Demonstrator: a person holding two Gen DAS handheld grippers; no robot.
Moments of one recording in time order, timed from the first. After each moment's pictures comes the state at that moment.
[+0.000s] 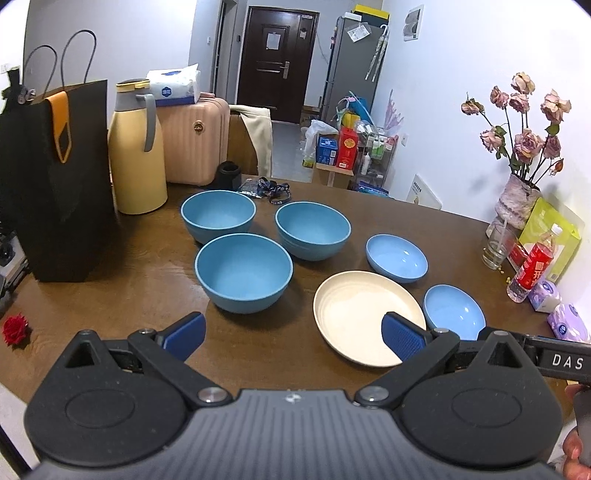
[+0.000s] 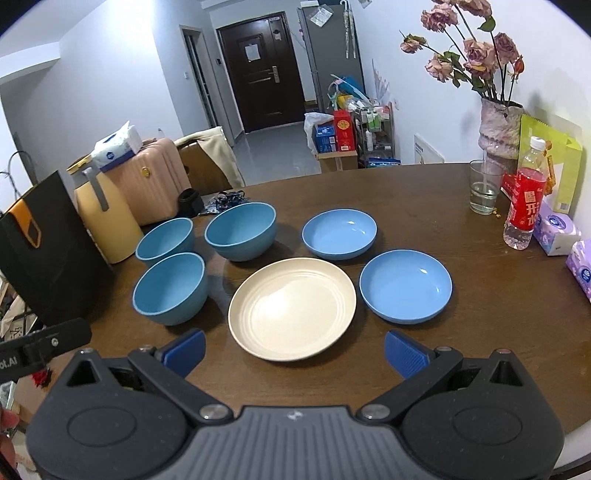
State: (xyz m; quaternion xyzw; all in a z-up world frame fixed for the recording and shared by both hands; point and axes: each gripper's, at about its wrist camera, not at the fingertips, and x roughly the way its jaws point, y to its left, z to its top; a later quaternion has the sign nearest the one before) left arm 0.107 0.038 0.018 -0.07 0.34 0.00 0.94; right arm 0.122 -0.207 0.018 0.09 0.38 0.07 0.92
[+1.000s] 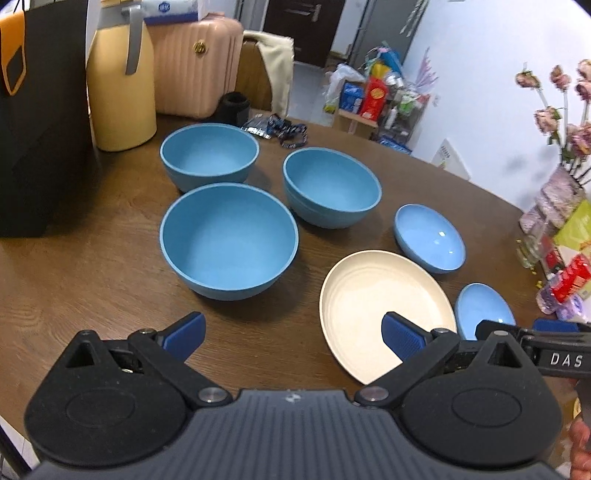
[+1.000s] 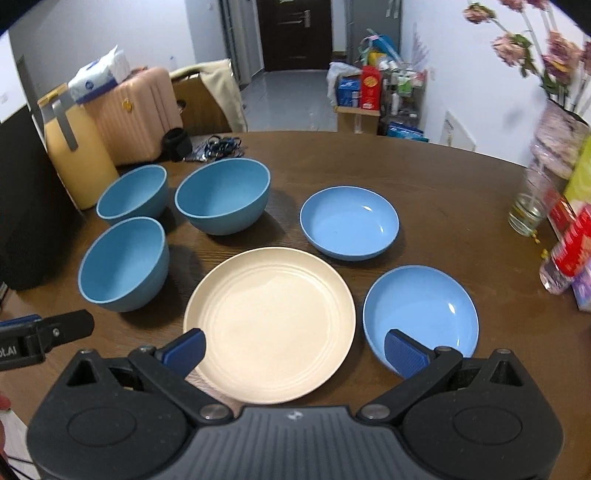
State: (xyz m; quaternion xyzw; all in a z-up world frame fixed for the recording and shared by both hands) left arm 0.224 0.035 -0.045 -0.12 0.43 0.04 0.89; right arm 0.260 -0.192 -0.025 -0.01 0.46 0.10 0.88
